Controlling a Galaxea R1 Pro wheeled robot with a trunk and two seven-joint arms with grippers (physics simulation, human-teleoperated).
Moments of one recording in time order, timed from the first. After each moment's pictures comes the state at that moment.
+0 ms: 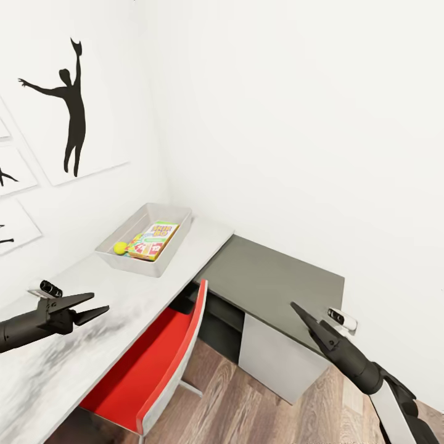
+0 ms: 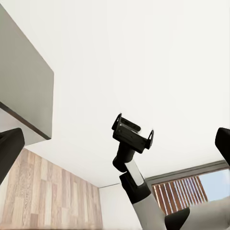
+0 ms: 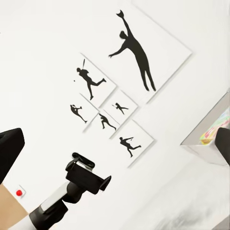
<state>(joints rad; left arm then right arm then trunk) -0.28 0.73 0.02 -1.43 1.40 1.04 -0.84 -0.19 -0.10 -0.20 -1.40 -0.83 0.46 1.24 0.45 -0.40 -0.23</state>
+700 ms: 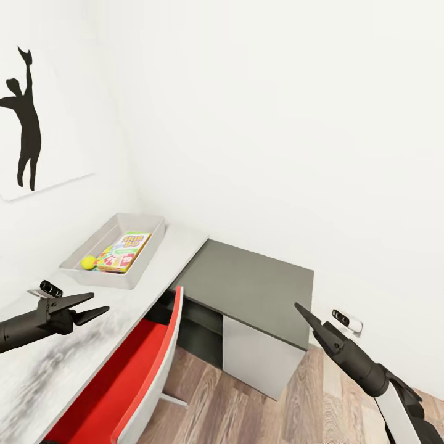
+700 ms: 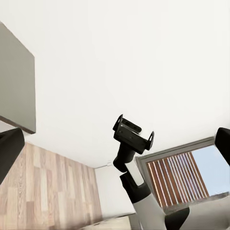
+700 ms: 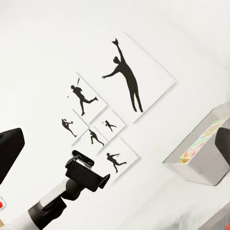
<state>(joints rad) -0.28 0.73 0.02 -1.43 1.40 1.04 -0.84 -0.18 -0.12 -0.21 -1.39 -0.83 0.44 1.26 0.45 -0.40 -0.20</state>
